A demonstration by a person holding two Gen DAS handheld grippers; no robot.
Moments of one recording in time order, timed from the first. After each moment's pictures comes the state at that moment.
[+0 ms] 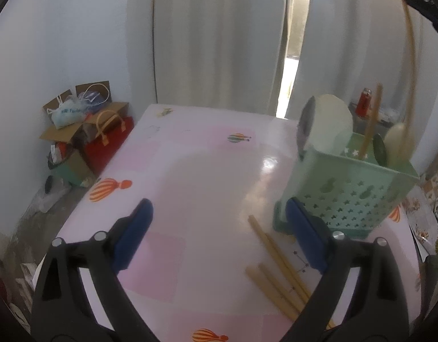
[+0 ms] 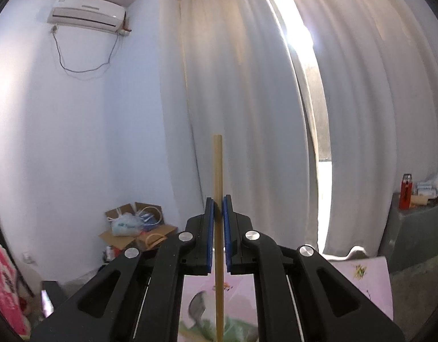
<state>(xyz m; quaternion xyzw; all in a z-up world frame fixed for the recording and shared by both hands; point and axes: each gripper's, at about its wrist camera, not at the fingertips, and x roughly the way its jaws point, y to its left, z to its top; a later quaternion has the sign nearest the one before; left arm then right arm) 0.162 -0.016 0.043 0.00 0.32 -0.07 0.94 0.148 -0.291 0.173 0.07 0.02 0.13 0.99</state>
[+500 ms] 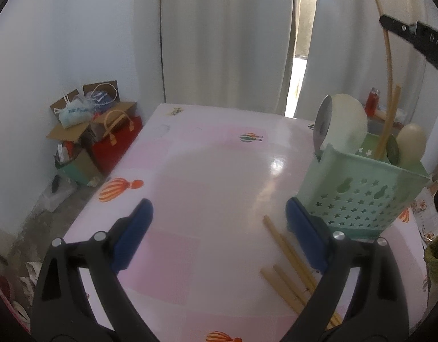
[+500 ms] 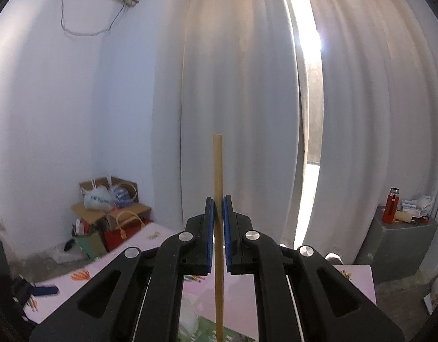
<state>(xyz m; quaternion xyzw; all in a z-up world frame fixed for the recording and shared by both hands) 0.164 -0.013 0.043 0.01 0.32 -0.05 0.95 0.182 -0.267 0.132 -0.01 0.05 0.08 1.00</state>
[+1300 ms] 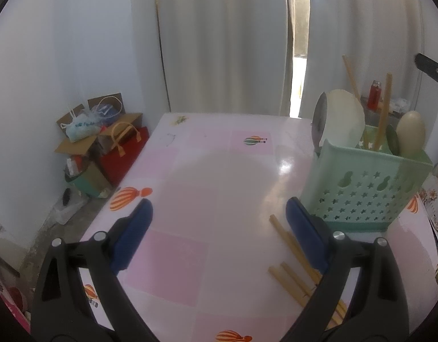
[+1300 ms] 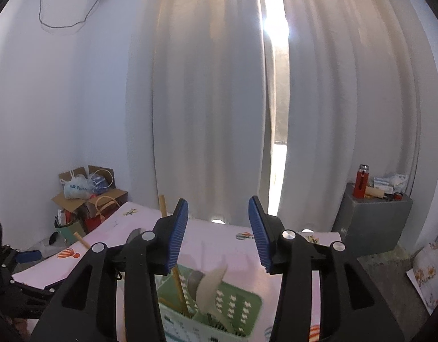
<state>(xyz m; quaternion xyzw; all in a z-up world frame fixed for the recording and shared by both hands) 0.153 -0.022 0.050 0.05 0.30 -0.04 0.95 0.134 -0.312 0.105 0.01 0.09 0.01 1.00</state>
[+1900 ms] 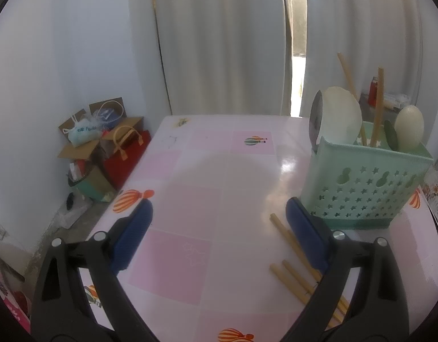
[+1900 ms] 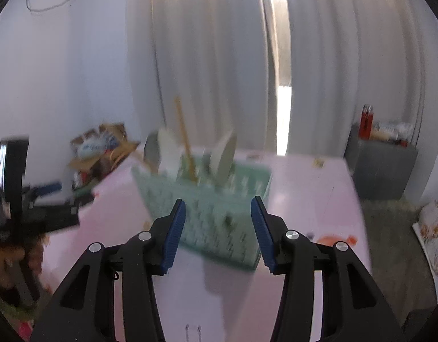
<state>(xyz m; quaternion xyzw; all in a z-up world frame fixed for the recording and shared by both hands) 0.151 -0.025 0.050 0.06 0.30 -0.04 0.95 0.077 -0.316 0.034 0.04 0.24 0.05 0.97</state>
